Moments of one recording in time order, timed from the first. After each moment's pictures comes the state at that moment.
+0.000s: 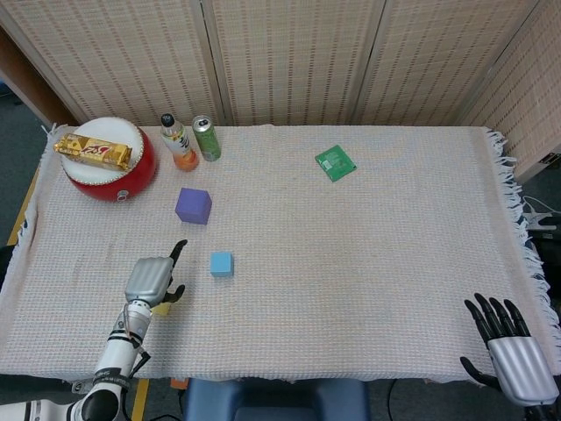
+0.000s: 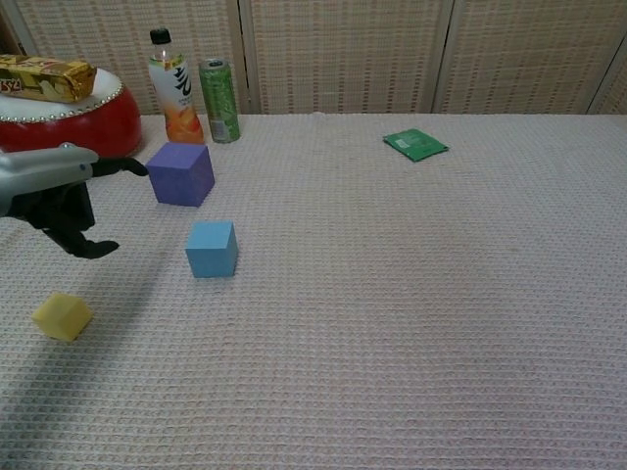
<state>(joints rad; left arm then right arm) -0.58 -1.44 -0.30 -1.97 0.65 1.19 0.86 -0.11 -1.08 -0.08 -1.68 -1.69 1.51 -0.25</state>
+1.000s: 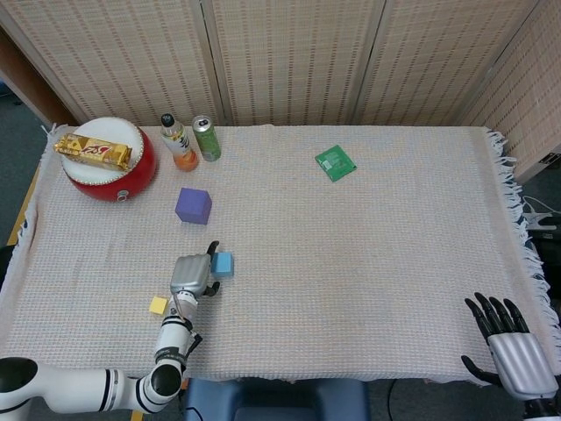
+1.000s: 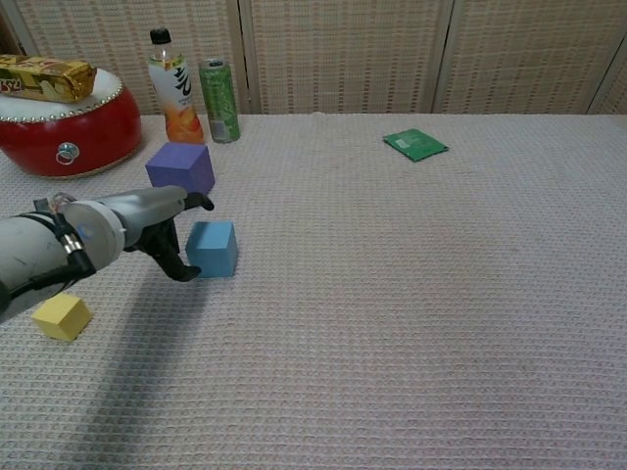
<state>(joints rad) -0.82 -1.73 -0.30 -1.69 0.41 1.27 0.86 -0.07 -1.05 -0.09 -1.71 -1.64 1.46 -0.23</state>
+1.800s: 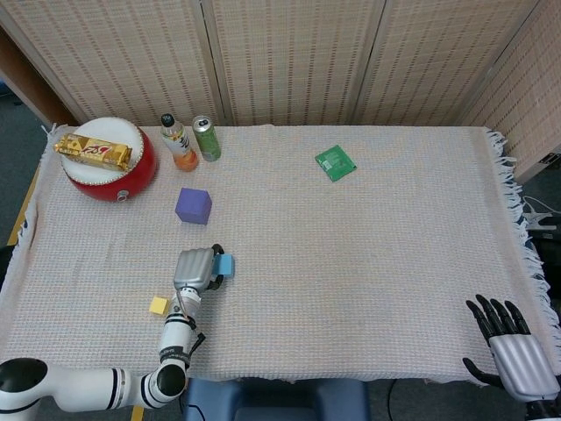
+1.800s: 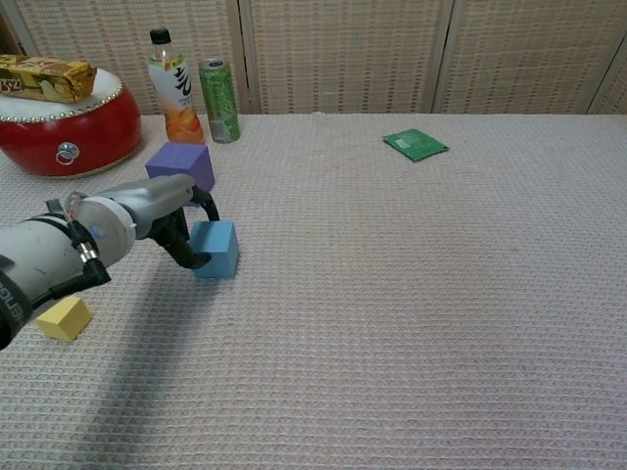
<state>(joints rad) -0.82 -1.76 -0.28 -1.62 0.51 1.28 0.79 -0.07 -1.04 -0.10 -1.72 -1.63 1.45 -0.24</state>
